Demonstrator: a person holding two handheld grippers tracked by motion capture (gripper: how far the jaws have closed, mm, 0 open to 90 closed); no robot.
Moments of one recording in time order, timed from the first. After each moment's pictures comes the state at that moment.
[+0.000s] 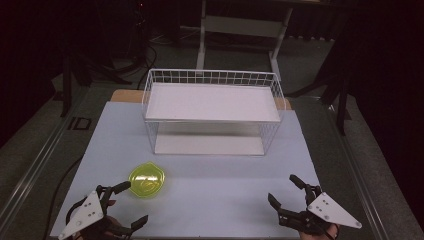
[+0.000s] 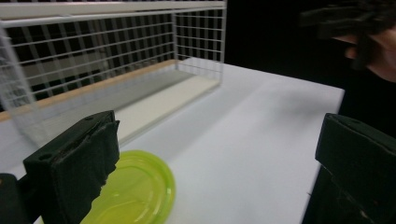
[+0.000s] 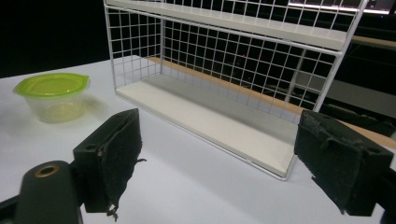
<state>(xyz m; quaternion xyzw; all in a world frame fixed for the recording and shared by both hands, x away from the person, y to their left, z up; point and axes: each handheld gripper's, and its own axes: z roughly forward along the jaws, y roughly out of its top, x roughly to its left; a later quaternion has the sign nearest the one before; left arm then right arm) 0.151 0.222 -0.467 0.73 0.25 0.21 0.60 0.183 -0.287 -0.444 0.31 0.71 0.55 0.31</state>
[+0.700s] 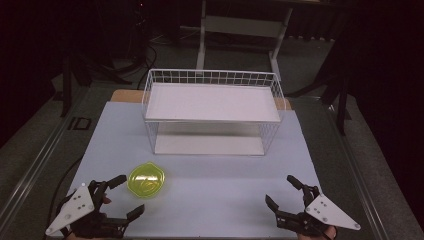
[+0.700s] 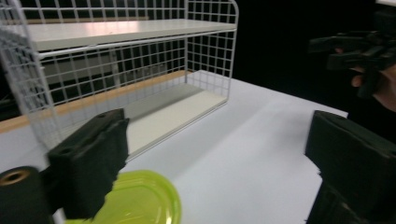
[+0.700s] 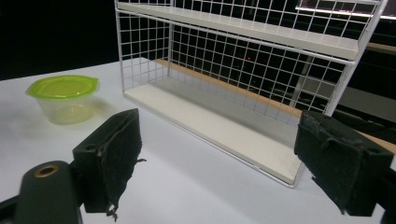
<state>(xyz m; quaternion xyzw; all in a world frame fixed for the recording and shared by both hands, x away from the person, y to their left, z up) 0.151 0.227 -0.434 0.71 0.29 0.22 0.60 0.179 -0.280 -0.439 0.29 0.72 0.55 0.31</state>
